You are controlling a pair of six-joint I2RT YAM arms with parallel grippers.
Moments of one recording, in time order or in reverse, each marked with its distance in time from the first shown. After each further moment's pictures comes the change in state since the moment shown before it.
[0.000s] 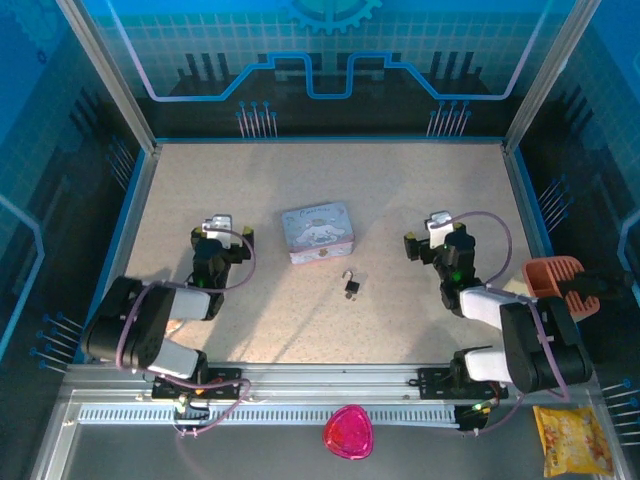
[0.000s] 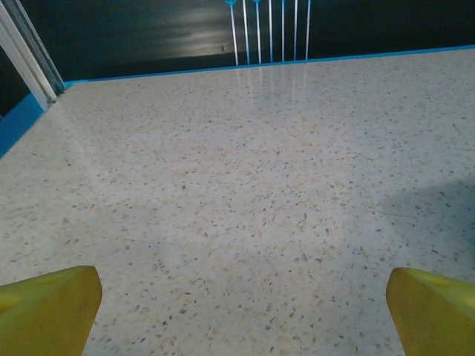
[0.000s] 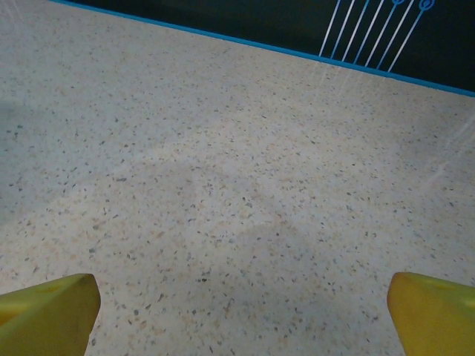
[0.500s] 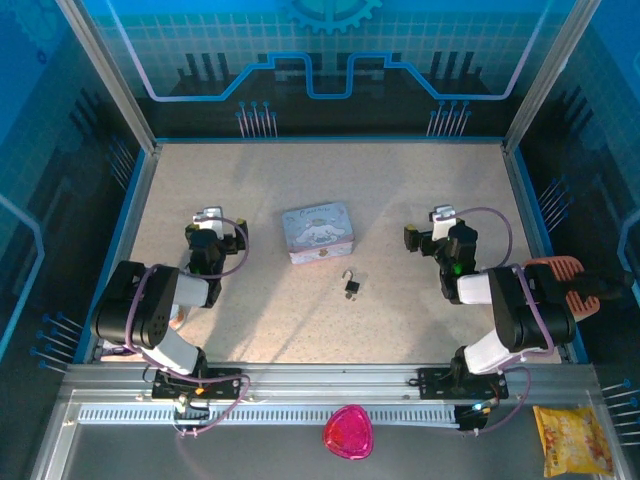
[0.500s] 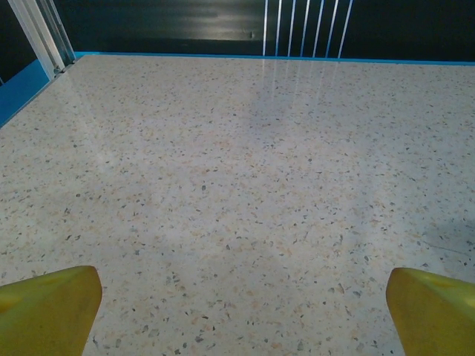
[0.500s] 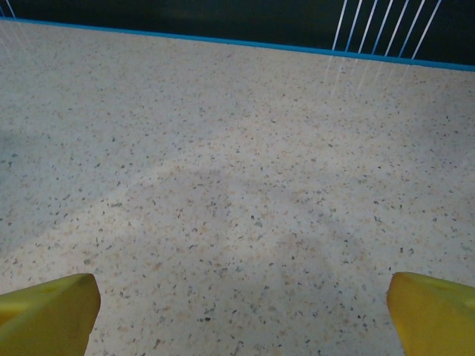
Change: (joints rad) left arm 0.046 0.021 0.083 -0.063 0.019 -0.070; right arm -0.040 0.179 0.050 0.138 -0.065 0.071
